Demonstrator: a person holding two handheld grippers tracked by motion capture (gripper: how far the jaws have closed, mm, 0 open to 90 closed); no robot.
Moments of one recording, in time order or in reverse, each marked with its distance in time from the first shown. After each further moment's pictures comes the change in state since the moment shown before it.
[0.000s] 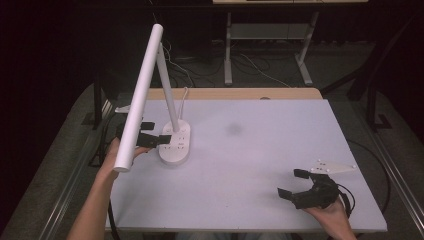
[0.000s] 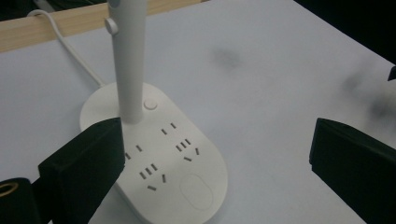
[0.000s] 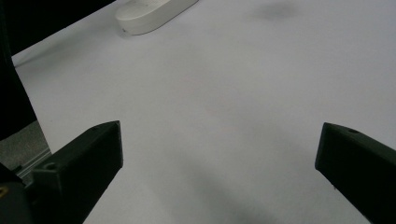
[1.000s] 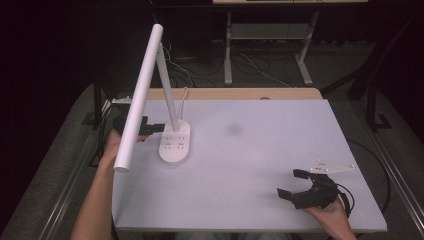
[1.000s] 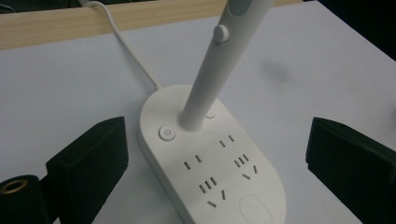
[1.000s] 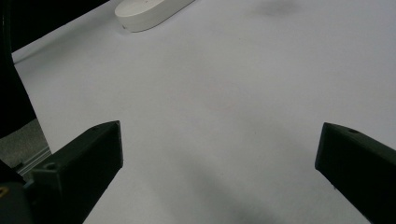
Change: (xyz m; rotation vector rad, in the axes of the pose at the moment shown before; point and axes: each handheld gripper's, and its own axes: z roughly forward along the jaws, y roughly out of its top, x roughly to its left) left arm 0.046 0.002 0.012 -0.017 0.086 -0.113; right arm -0.001 0.000 0.001 0.010 0.003 -0.001
